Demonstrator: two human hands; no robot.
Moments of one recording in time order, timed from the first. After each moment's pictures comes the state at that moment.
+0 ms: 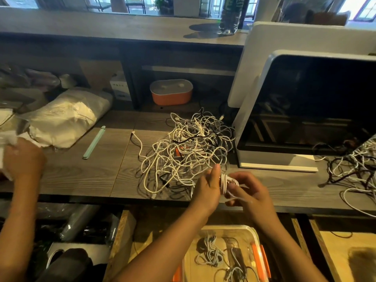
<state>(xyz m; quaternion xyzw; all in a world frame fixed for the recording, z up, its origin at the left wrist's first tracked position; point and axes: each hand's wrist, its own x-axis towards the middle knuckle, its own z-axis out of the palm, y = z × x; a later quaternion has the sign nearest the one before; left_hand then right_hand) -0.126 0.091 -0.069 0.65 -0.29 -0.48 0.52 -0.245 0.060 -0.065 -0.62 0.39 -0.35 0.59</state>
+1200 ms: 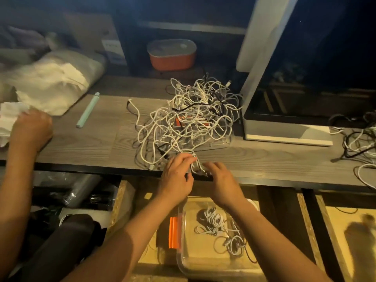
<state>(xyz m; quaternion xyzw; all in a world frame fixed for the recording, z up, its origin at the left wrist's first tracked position) -0.074 0.124 -0.172 0.74 -0.57 -0.14 0.33 -0.213 0.063 -0.161 -0.85 0.43 -0.07 0.28</state>
